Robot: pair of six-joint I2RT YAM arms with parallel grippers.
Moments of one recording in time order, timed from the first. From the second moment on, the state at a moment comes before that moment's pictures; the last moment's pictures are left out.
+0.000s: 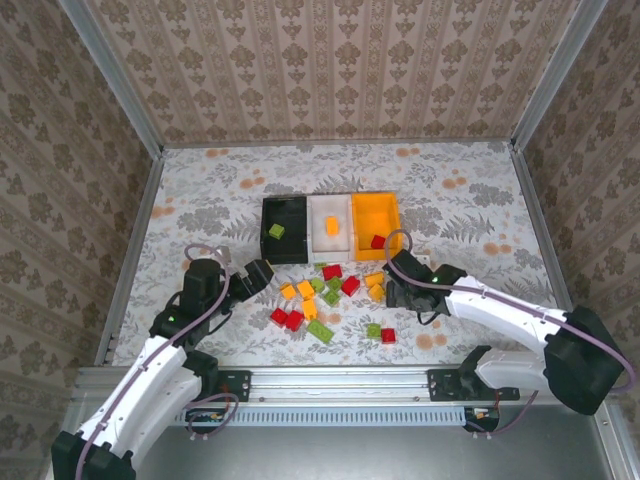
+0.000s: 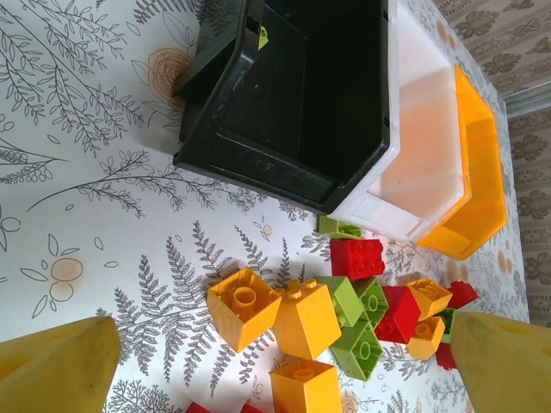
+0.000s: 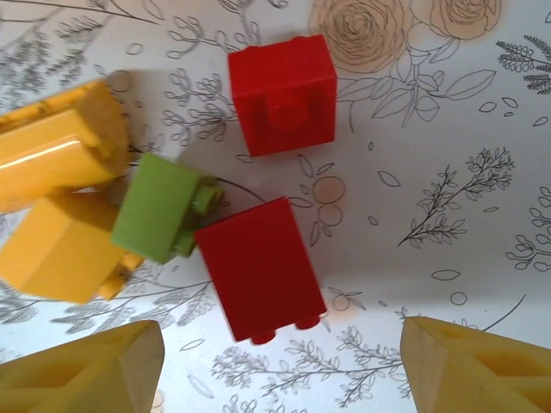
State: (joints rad) left arm -0.41 0.59 0.37 -0.38 0.19 -0.85; right arm 0.69 1.21 0.67 -0.72 0.28 0.76
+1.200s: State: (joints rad) left arm -0.40 0.60 0.38 -0.39 0.20 -0.85; right arm 0.59 1.34 1.04 -0.64 0.23 0.59
